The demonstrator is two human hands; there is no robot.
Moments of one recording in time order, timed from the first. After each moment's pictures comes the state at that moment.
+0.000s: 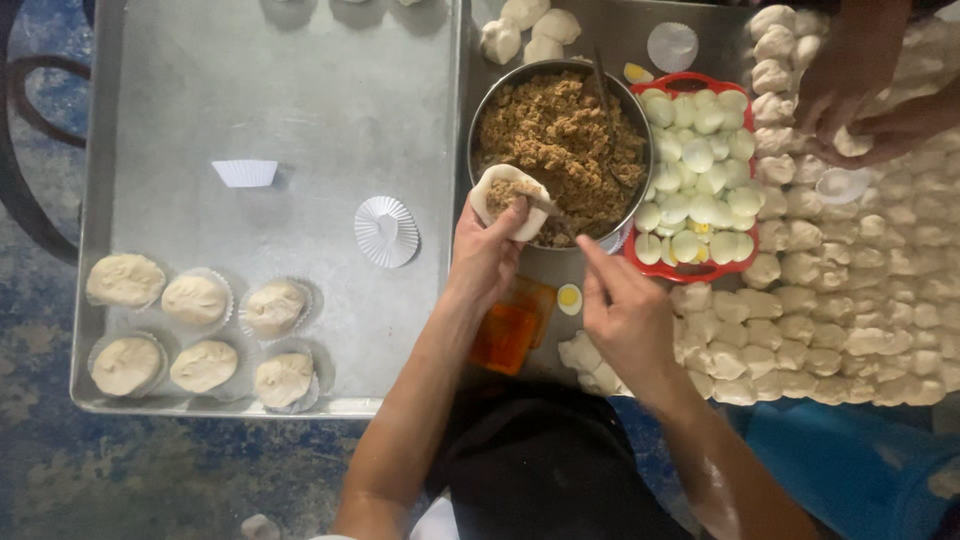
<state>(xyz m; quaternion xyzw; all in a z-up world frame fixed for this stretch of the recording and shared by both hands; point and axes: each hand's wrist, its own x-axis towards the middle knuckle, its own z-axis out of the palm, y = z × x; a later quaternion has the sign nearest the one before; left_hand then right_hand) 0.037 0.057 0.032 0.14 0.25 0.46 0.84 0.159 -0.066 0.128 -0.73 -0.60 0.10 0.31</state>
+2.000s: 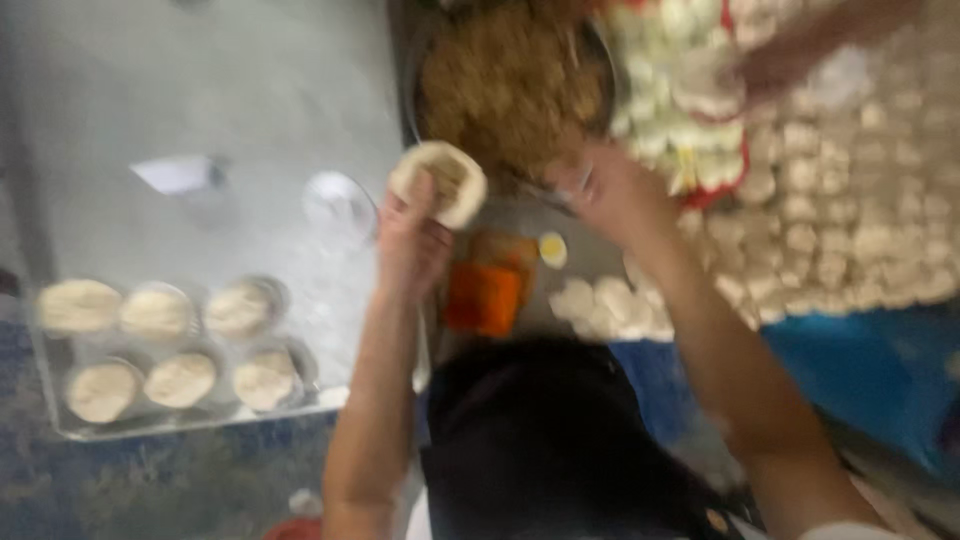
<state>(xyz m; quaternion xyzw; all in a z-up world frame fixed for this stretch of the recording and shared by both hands) -0.004 0.051 0.006 0.15 0.25 0.44 0.85 0.242 -0.034 0.066 -0.78 -0.57 0.19 0.18</state>
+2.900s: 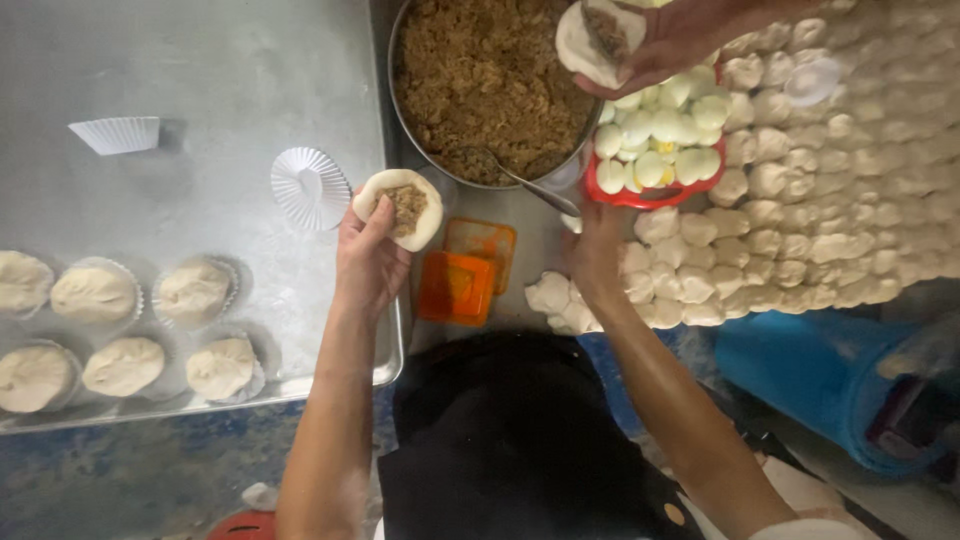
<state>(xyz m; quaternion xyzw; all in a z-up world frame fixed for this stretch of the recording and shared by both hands) -0.044 0.029 -0.026 0.15 0.24 0.44 0.85 0.233 -0.122 -0.071 -0.76 -0.58 -0.02 0.29</state>
